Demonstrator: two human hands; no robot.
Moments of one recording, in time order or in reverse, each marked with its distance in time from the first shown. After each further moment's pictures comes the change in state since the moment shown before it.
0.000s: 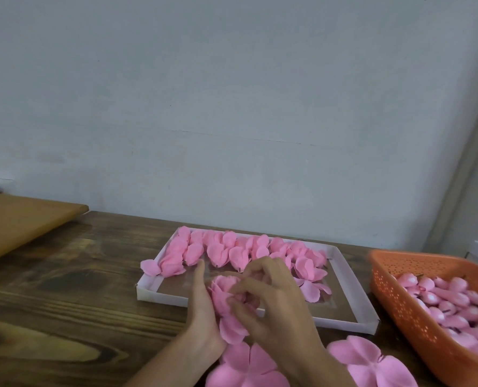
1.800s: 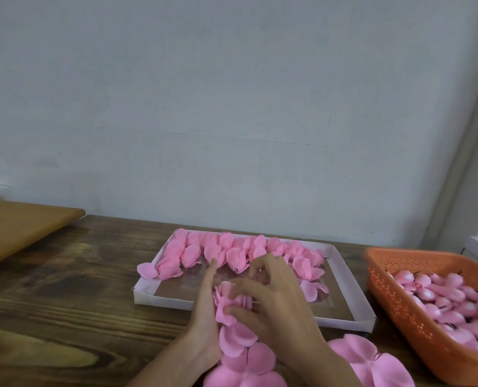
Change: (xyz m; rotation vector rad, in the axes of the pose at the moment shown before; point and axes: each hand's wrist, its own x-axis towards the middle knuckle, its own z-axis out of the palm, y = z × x) left_hand 0.012 -0.006 -0.010 0.134 -0.001 0.134; right_hand 0.000 0.014 -0.003 -0.142 -0.011 -0.059
